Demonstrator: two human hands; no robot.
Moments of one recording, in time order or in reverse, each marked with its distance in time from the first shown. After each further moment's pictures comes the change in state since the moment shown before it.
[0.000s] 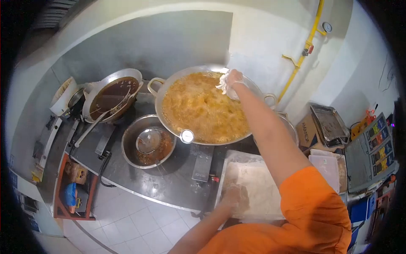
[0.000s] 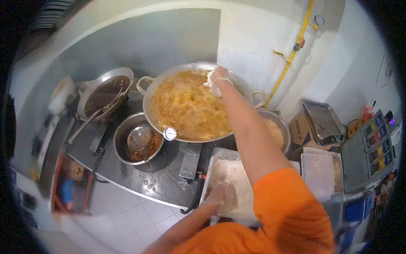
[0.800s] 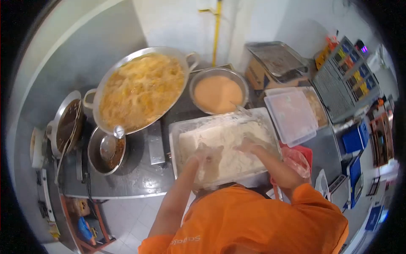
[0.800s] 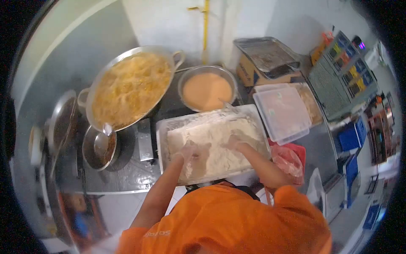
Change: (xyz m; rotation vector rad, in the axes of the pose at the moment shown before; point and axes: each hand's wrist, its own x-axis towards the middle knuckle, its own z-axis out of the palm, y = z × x) left_hand 0.075 0.026 0.034 -0.883 -0.554 -0.614; right_hand -0.568 0.318 0.064 0.100 -0.316 0.499
